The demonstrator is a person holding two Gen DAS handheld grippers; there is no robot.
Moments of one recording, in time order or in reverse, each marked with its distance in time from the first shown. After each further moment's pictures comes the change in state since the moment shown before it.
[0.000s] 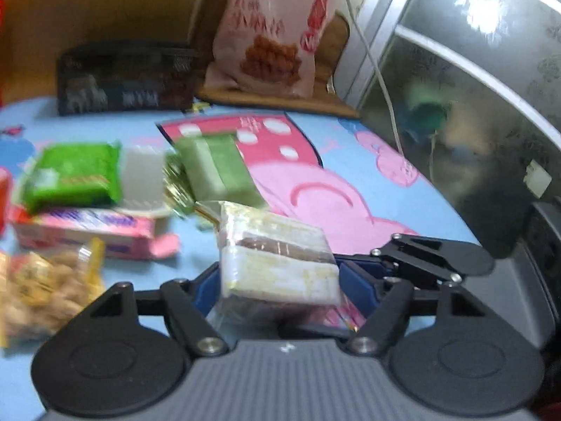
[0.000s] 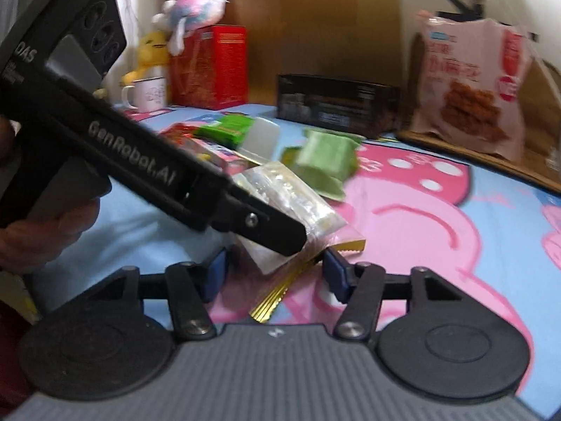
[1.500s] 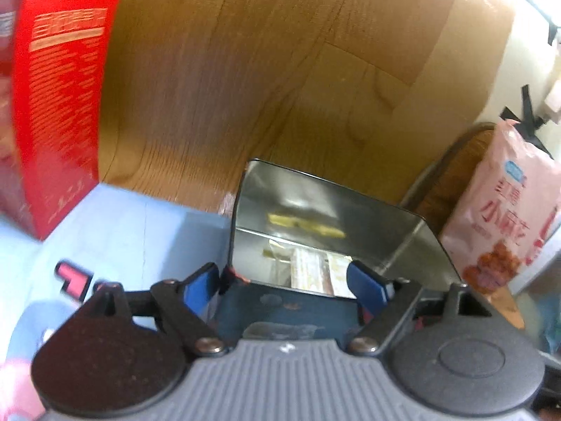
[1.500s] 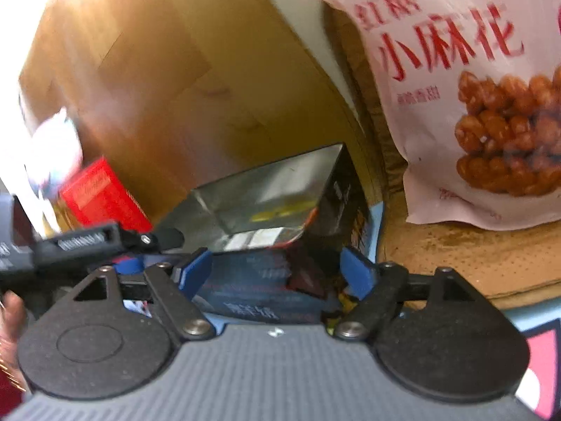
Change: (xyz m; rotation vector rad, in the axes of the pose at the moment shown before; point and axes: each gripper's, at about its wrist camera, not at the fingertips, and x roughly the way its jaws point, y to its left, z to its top) left arm 0.058 0.199 0.163 -0.379 -0.199 0.334; right arm 0.165 -0.150 0.165 0.395 -0.105 0.010
